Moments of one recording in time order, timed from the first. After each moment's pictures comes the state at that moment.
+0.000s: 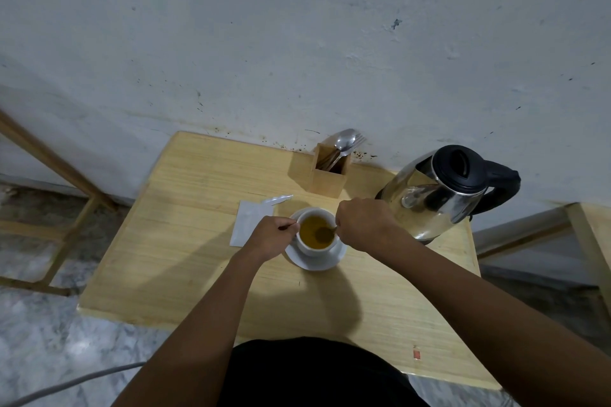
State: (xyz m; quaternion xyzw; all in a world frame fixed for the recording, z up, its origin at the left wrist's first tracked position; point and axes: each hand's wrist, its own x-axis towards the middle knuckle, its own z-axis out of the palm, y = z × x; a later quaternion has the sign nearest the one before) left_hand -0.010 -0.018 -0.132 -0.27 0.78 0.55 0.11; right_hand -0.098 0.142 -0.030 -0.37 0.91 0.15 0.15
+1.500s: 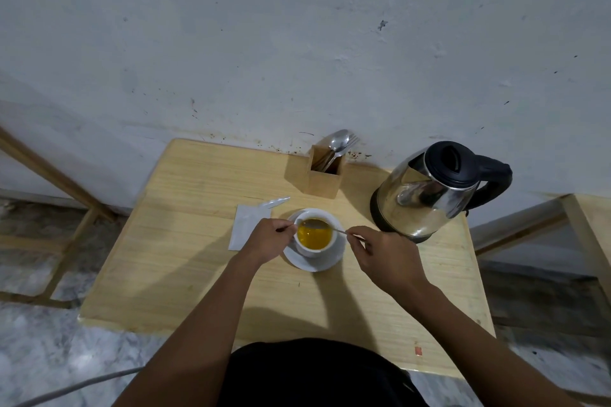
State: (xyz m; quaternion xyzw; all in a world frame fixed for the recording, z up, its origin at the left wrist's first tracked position) left_hand -0.011 -0.018 -0.133 -0.27 0.79 0.54 0.09; right_hand -0.053 0.211 -0.065 -0.28 0.95 -0.15 -0.01
